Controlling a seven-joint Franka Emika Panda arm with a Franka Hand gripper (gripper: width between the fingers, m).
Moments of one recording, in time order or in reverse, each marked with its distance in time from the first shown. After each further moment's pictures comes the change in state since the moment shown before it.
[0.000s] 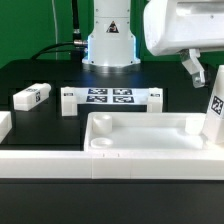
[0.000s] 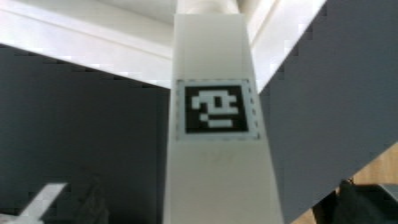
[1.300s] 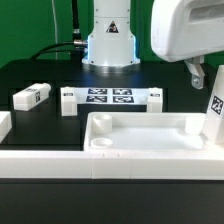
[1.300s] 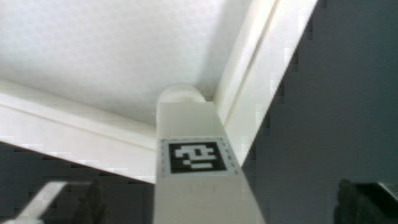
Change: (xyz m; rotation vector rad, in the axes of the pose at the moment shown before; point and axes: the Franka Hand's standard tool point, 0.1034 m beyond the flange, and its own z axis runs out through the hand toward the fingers) arm -0.003 -0.002 0.003 0.134 -0.507 0.013
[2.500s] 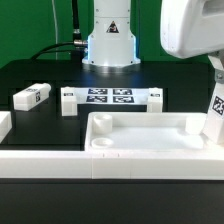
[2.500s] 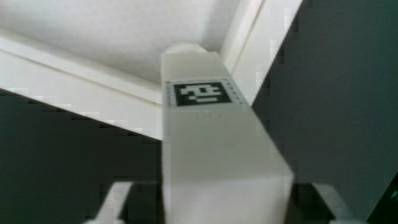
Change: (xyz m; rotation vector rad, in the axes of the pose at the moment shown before) arm 0.018 0.001 -0.010 -0.008 0.041 -0.026
